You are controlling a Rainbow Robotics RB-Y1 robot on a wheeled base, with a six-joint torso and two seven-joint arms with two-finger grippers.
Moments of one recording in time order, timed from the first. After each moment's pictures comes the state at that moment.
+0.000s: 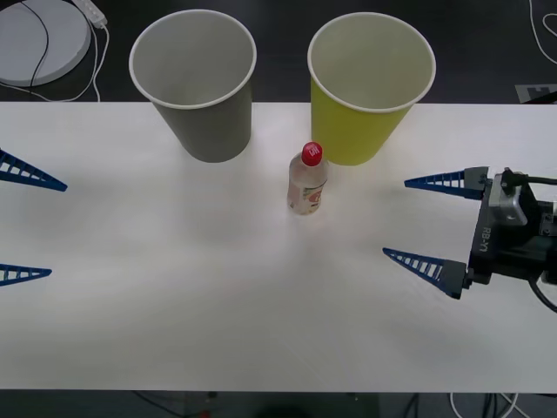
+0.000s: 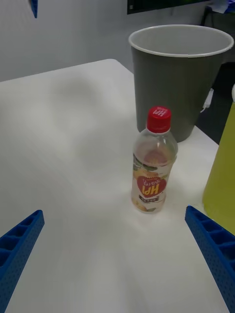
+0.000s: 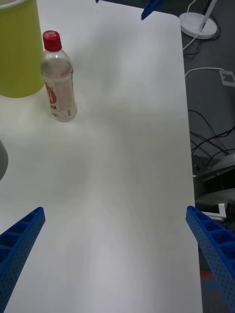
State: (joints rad) right arm 0.14 -1.12 0.13 -2.01 0.97 -0.65 0.00; left arm -0.01 1.13 0.38 -1.82 -1.15 -1.57 0.26
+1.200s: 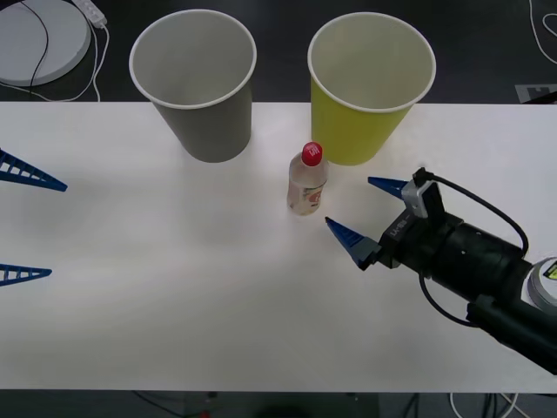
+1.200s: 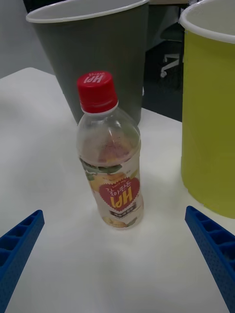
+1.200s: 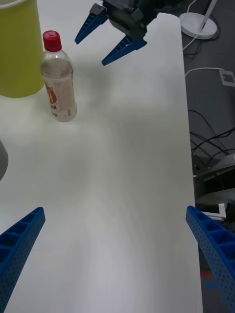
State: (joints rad) right arm -0.10 -0.97 0.61 -1.93 0.95 -0.03 -0.02; left arm -0.01 1.13 0.38 -1.82 -1.15 -1.57 0.26
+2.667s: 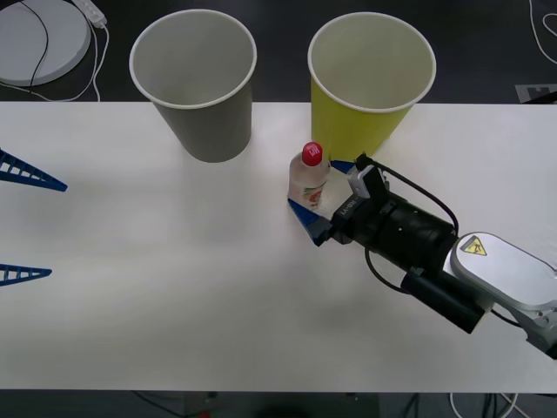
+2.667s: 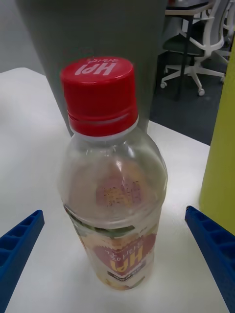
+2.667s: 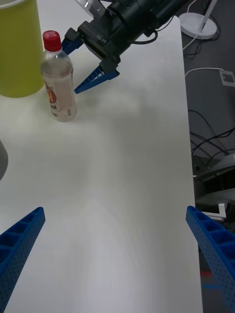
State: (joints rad) right arm -0.30 -0.74 0.70 -1.67 1.09 -0.03 -0.05; left arm -0.01 1.13 0.38 -1.82 -1.15 -1.57 0.26
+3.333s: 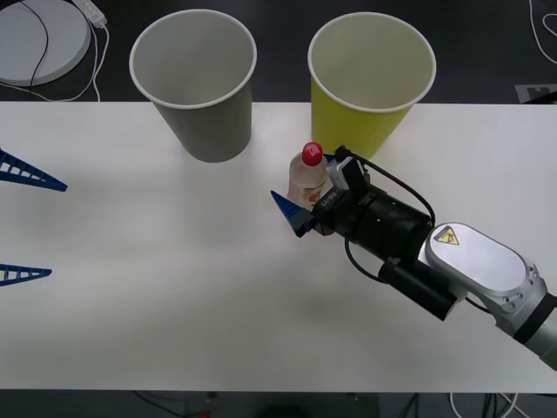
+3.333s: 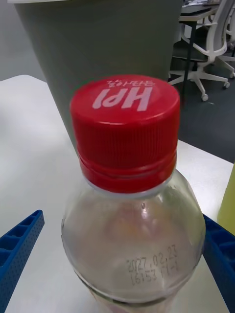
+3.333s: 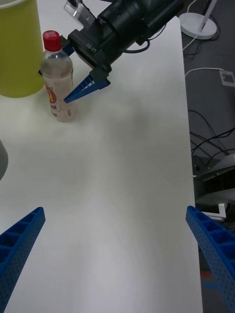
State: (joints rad) right arm -0.37 -0.65 0.72 -1.59 1.11 -0.03 -0.05; left arm -0.01 1.13 0.38 -1.82 -1.15 -1.57 0.26
